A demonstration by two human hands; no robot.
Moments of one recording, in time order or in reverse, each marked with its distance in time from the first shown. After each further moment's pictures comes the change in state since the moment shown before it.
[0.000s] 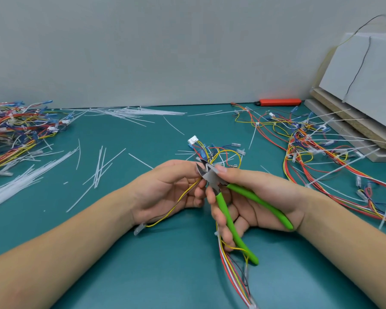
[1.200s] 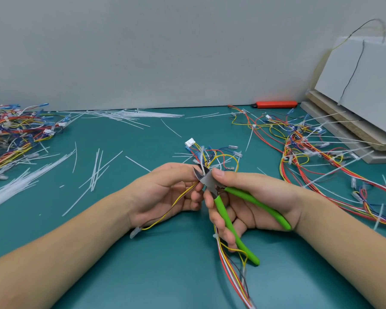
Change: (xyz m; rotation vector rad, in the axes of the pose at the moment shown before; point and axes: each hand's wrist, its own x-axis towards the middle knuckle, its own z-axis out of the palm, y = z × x) left_hand 0.001 -0.001 0.000 0.037 0.003 0.012; right_hand -0.001 -0.001 -0.005 -0.035 -0.038 0.001
